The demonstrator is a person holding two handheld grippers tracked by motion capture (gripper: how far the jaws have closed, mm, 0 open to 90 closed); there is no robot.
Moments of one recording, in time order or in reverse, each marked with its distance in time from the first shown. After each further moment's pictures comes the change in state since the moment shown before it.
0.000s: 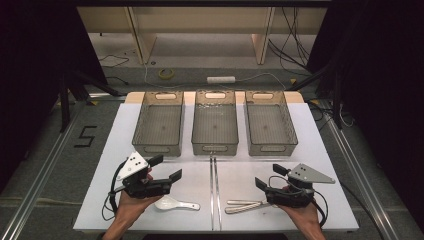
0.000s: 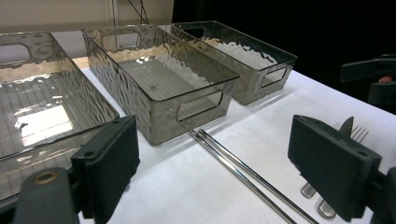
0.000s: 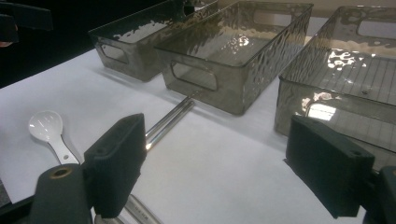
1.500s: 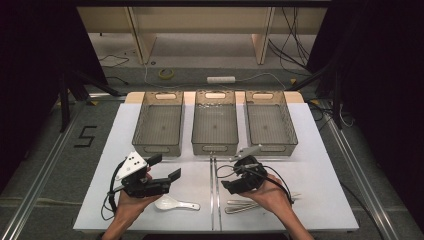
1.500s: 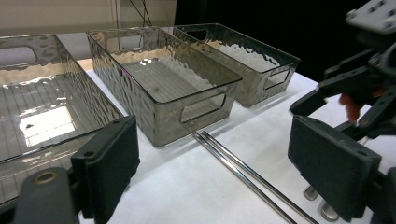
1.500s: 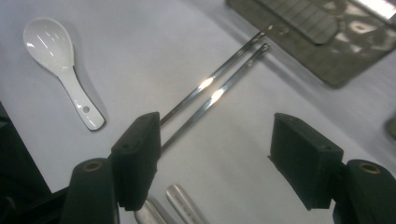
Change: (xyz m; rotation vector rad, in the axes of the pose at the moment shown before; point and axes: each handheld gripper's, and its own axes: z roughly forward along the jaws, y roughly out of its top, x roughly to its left) left arm 0.001 0.001 -0.001 -0.008 0.010 0.000; right arm 0.055 0.052 0.097 0.549 0.094 -0.160
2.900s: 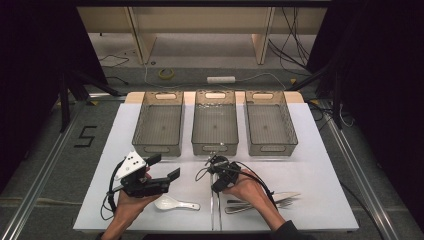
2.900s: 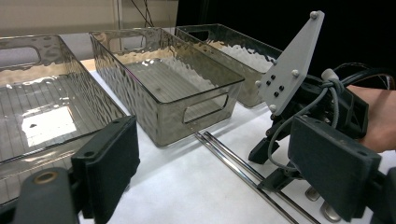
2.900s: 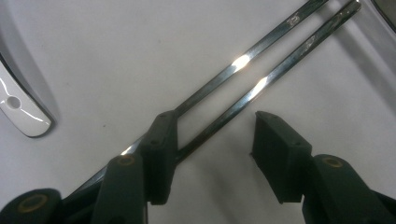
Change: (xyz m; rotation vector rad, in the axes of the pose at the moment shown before) left arm 0.002 0.000 -0.001 -0.002 0.005 -0.003; right arm 0.008 0.028 0.078 0.320 -0.006 -0.098
